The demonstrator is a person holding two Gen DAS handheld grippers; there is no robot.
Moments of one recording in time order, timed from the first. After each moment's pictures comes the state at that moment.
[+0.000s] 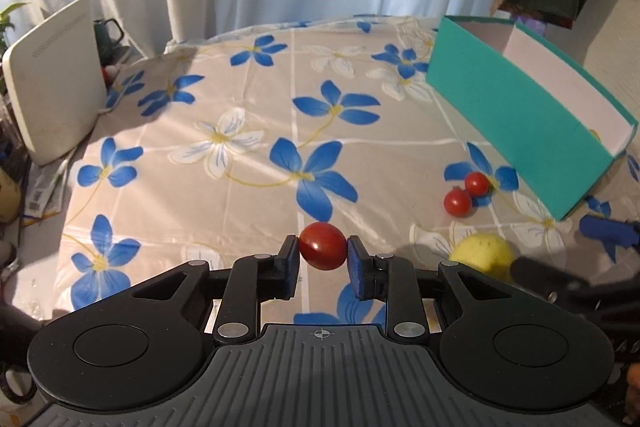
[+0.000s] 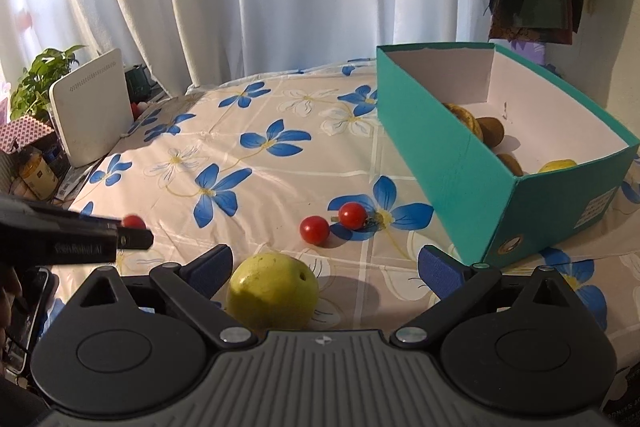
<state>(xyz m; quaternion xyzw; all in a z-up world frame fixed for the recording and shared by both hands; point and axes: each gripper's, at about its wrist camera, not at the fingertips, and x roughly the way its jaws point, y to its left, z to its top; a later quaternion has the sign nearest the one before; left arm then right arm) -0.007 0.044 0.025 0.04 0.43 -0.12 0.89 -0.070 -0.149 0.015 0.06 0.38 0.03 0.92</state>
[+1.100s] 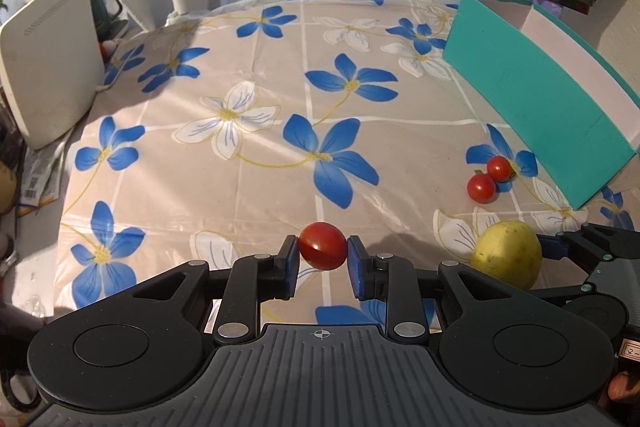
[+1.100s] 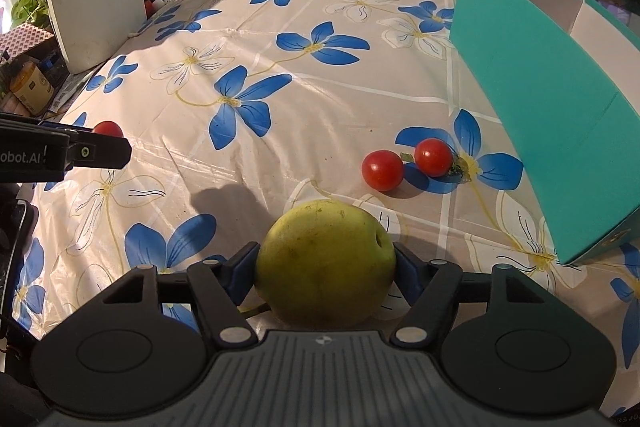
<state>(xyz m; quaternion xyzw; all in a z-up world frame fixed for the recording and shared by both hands) 0.014 0.053 0.011 0.05 0.47 -0.12 0.87 -0.018 -0.107 -0.034 0.01 0.48 0.06 0.88</state>
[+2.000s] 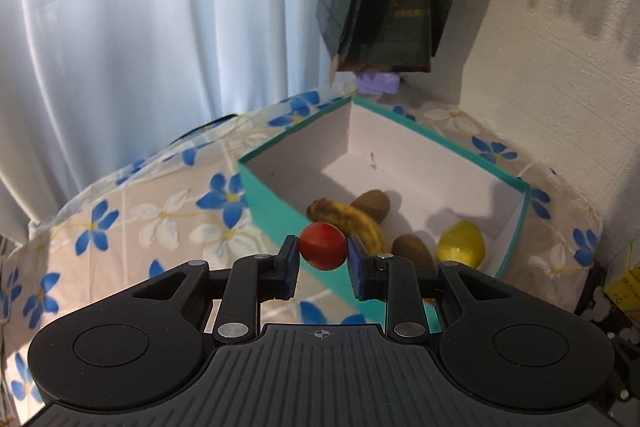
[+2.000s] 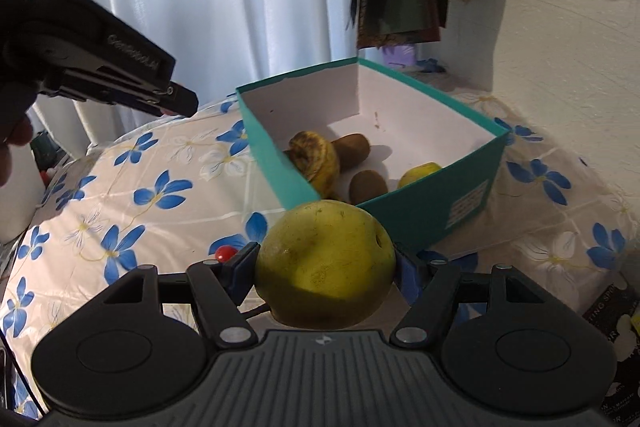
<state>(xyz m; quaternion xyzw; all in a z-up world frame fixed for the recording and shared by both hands) 0.065 -0.163 0.107 0.13 0.36 -0.30 0.88 -0.096 -0.229 0.053 0.11 0.34 -0.15 0.92</state>
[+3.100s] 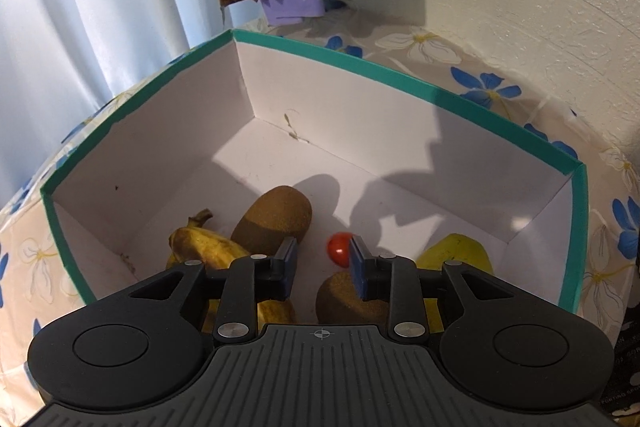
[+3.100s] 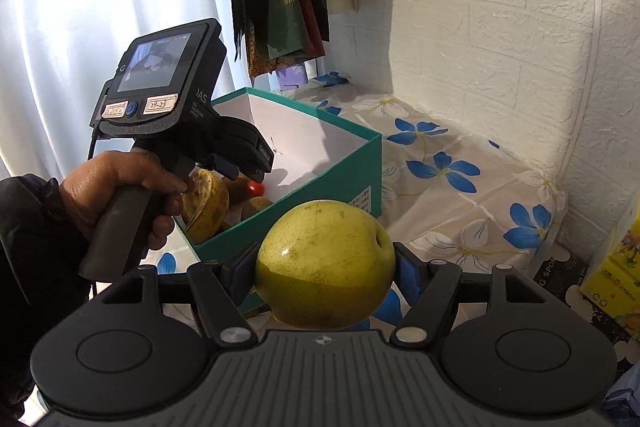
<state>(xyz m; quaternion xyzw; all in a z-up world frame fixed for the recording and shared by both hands) 0.122 -0.307 -0.008 0.20 0.41 -0.33 0.83 -0.127 -0.283 0.055 0.15 0.30 -0.25 0.91</state>
